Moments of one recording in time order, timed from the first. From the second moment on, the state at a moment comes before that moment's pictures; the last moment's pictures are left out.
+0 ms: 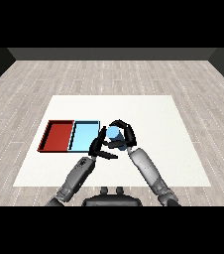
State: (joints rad) left arm -0.33 0.00 -0.41 -1.16 0.29 0.18 -0.32; right arm -0.46 0.00 0.37 -1.42 0.08 -0.36 -0.05
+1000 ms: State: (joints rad) left arm -0.47 0.00 -0.56 -1.06 0.43 0.32 -0.33; right arm -0.45 0.00 0.47 -1.40 -0.14 -0.47 -0.14
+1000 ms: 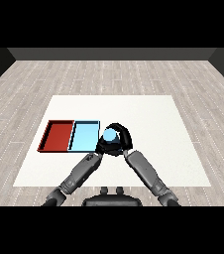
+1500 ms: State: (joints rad) left arm -0.48 0.01 -0.63 -1.01 0.65 0.40 -0.46; right arm -0.46 -0.01 0.49 -1.41 -0.24 -0.49 -0.19
